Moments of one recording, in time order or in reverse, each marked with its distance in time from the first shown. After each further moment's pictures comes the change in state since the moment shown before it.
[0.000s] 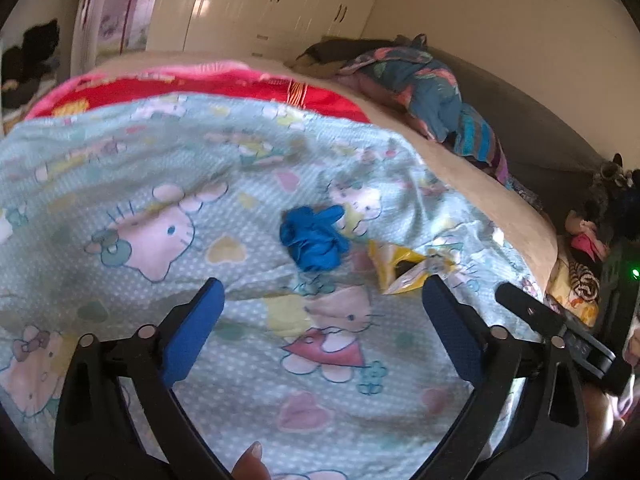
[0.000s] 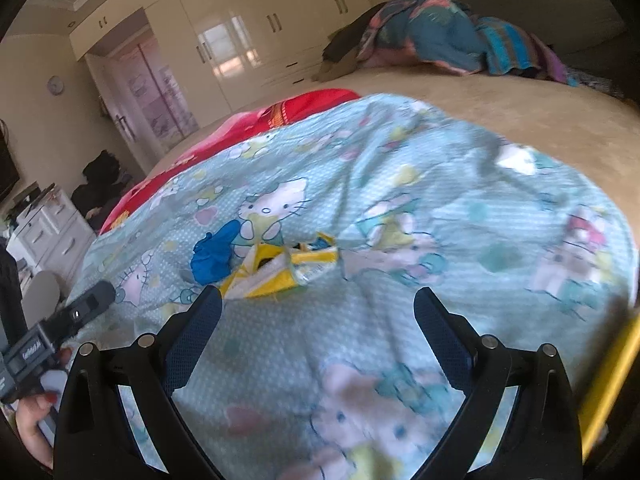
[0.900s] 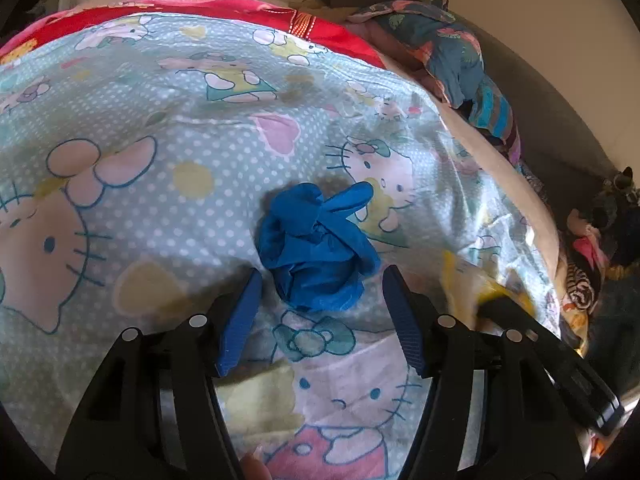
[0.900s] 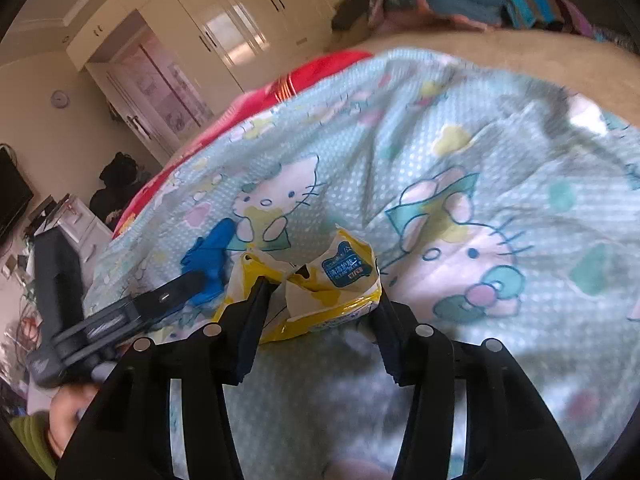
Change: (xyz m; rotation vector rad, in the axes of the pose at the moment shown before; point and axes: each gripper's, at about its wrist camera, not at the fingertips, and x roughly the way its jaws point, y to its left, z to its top) left arm 0.114 0.007 0.023 -0.079 0.189 -0.041; right arm 0.045 -0.015 0.002 0.070 0.034 0.108
